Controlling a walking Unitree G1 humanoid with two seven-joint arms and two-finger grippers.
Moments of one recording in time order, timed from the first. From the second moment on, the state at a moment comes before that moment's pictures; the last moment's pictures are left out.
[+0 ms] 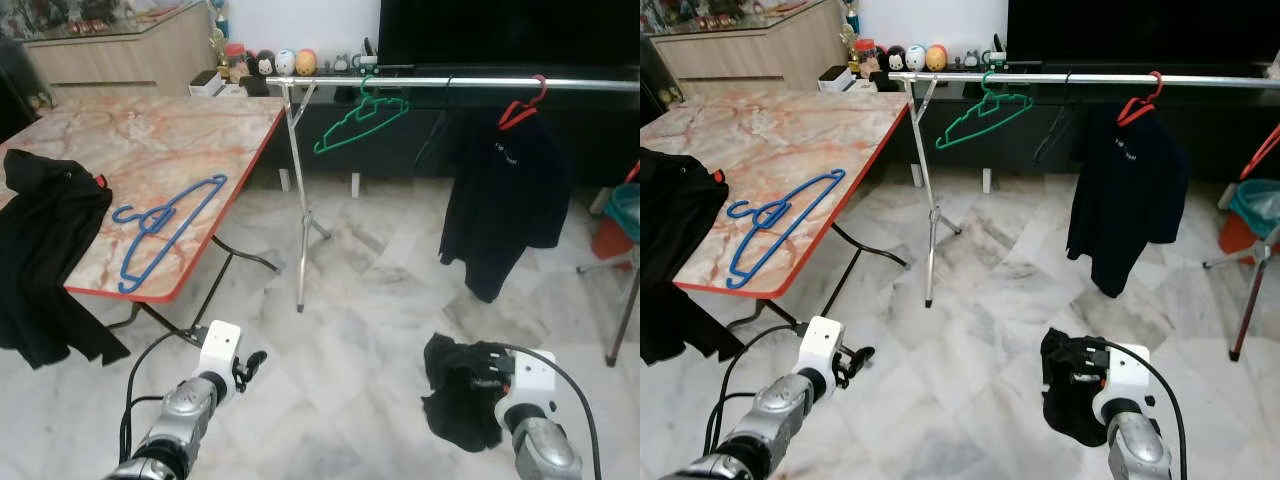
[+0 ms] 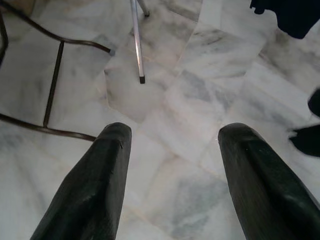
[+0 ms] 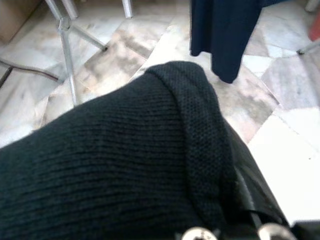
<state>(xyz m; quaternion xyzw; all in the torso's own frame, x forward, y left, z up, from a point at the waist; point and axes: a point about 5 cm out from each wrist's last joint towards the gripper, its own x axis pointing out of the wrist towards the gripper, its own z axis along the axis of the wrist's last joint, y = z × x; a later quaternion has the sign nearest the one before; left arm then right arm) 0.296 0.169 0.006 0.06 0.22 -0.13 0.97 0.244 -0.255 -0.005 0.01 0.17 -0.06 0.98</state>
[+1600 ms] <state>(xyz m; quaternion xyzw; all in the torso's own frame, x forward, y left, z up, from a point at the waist) 0.295 0.159 0.003 0.05 0.22 -0.16 0.96 0.243 -0.260 -0.002 0.01 0.16 -0.08 0.98</state>
